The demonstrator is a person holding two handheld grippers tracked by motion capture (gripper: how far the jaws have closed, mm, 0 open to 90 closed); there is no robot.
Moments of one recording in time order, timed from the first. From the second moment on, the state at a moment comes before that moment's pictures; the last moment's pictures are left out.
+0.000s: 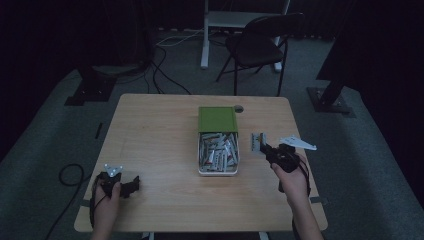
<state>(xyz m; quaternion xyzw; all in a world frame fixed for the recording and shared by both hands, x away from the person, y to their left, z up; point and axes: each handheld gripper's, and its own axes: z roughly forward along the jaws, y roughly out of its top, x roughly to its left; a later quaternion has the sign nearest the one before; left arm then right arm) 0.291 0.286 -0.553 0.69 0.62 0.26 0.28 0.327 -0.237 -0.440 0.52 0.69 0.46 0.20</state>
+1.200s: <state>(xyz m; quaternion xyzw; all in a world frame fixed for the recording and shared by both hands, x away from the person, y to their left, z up) 0.291 0.286 -0.553 0.69 0.62 0.26 0.28 0.340 -0.274 -0.512 0.58 0.68 0.41 0.18</state>
